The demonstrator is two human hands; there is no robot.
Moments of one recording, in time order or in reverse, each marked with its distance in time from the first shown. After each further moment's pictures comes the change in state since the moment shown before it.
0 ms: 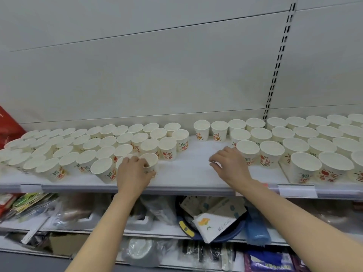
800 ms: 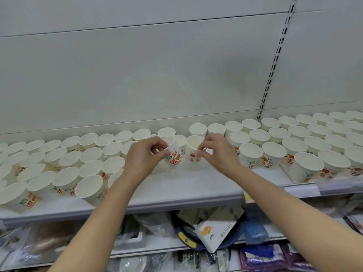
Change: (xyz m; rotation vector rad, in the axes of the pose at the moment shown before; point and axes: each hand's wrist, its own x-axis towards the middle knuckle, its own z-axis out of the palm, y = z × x) left_hand 0.073 0.023 -0.042 -0.812 -0.093 0.218; right_hand 0.069 -0.024 0.015 0.145 -0.006 0.210
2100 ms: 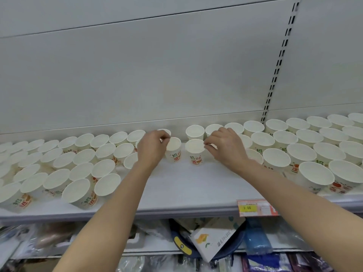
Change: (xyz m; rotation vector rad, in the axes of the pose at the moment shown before) left_hand 0.076 -0.018 0.077 0.310 0.120 -0.072; right_hand 0.031 0.065 -0.006 -0.207 0.057 -0.234
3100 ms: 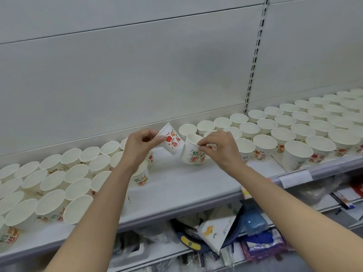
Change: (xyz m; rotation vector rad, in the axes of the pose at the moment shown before) left_hand -0.004 -0.016 -0.066 -0.775 -0.349 -0.038; right_hand -0.014 -0.071 -0.027 0.265 0.106 0.393
